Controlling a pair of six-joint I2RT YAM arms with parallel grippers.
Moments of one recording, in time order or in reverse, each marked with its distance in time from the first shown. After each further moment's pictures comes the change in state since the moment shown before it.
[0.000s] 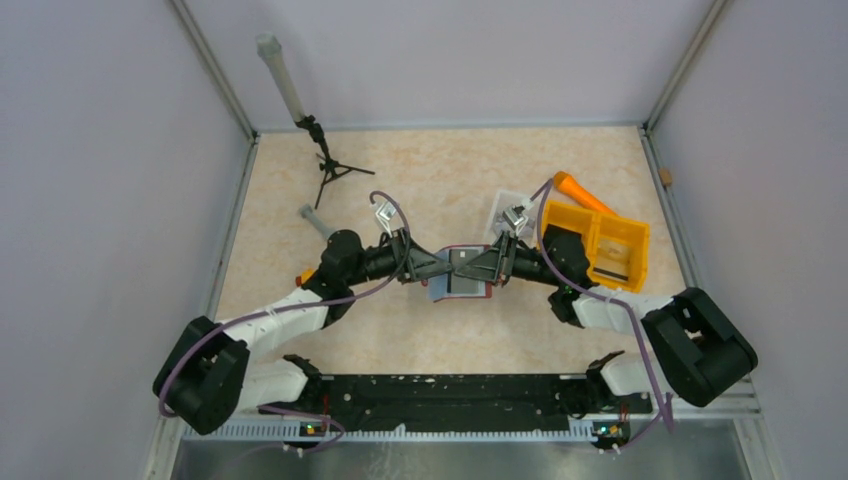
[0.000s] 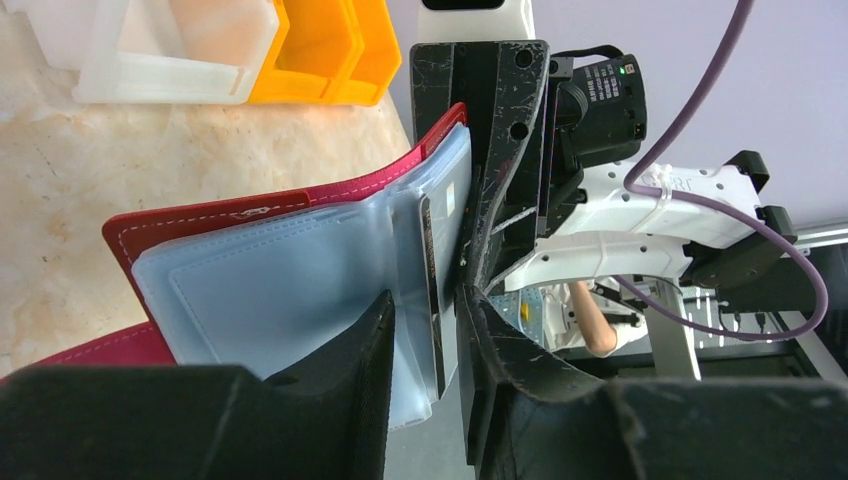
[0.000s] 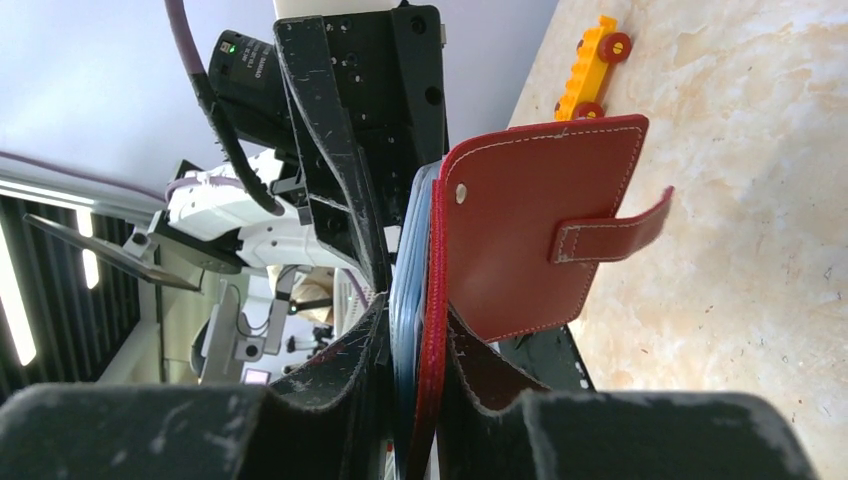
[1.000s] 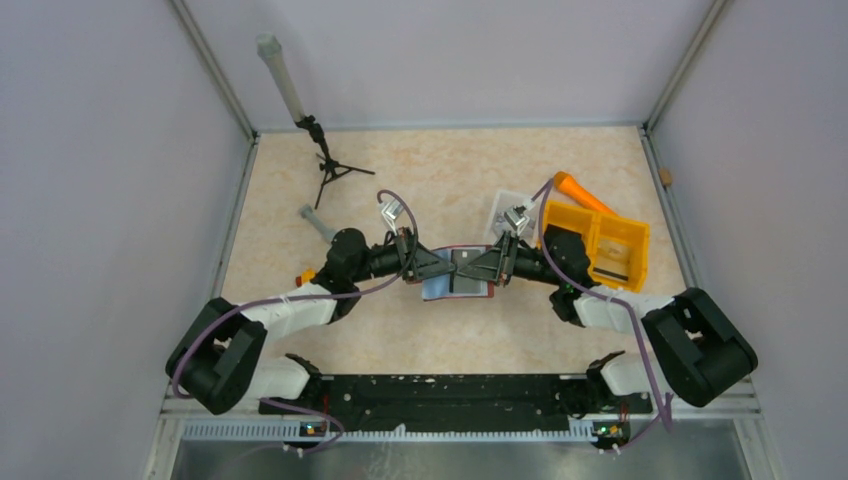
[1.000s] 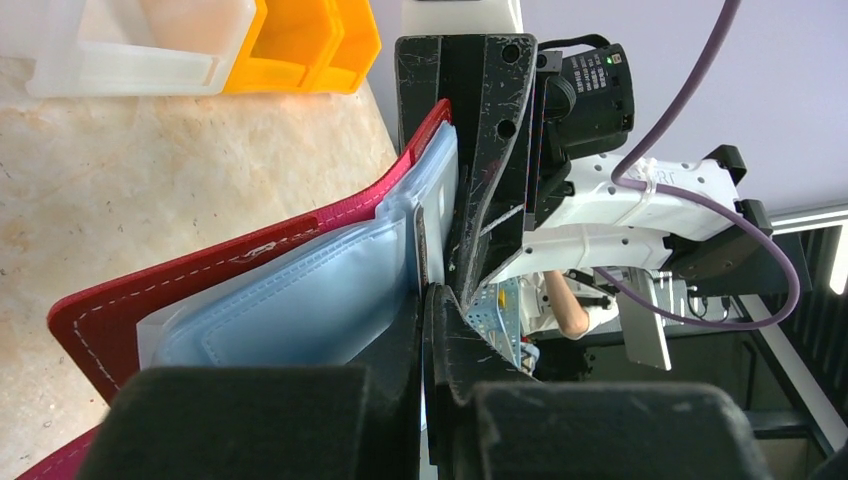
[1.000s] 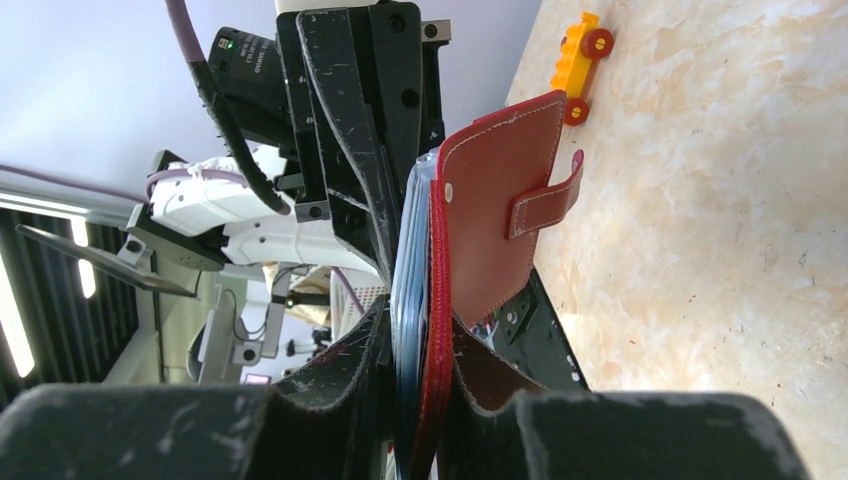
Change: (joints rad) left arm 0.002 0.122 0.004 0.159 0.064 -0.078; right arm -0.018 0.000 0.000 -0.036 -0.012 -0.012
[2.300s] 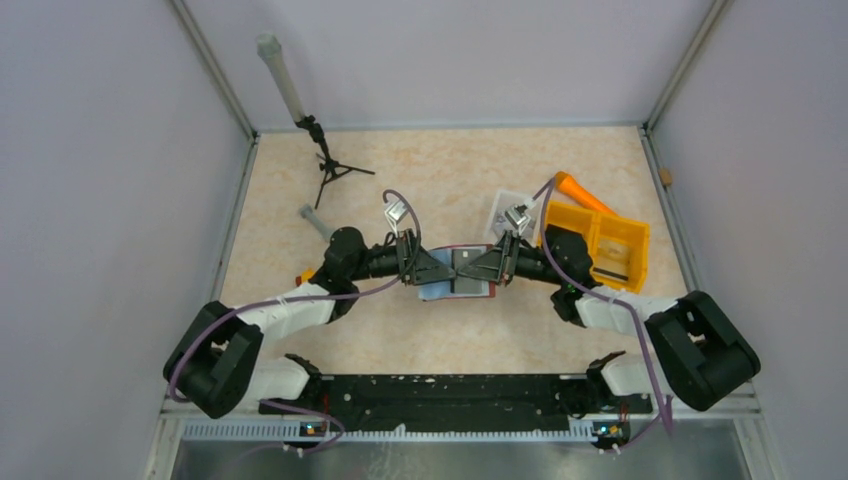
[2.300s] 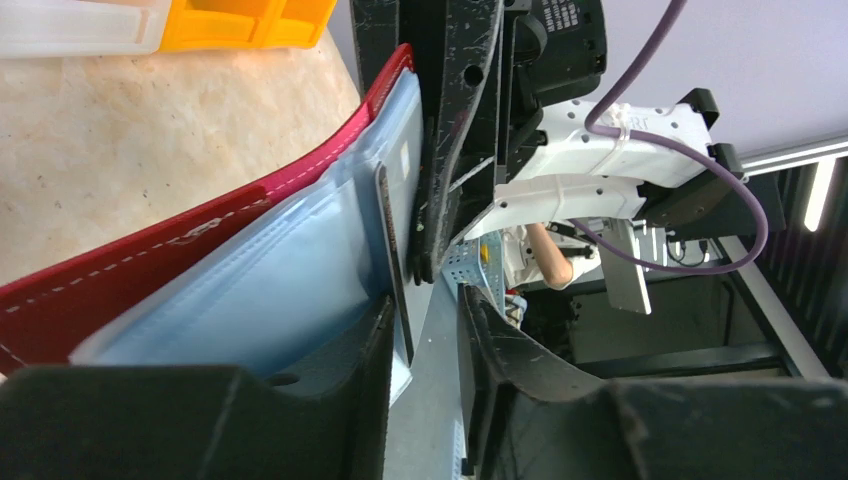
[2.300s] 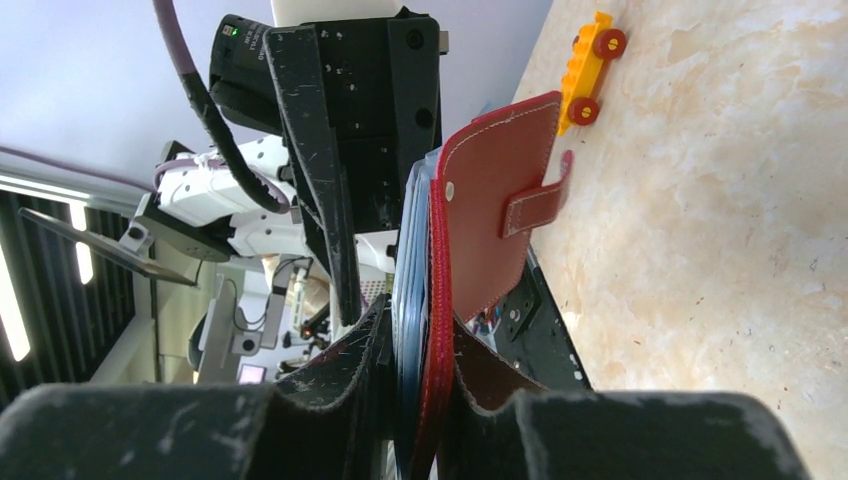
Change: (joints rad) left arm 0.008 -0.031 0.006 -0.006 0.113 -0.008; right arm -0.008 -0.019 0.000 -0.002 -0.020 -0.007
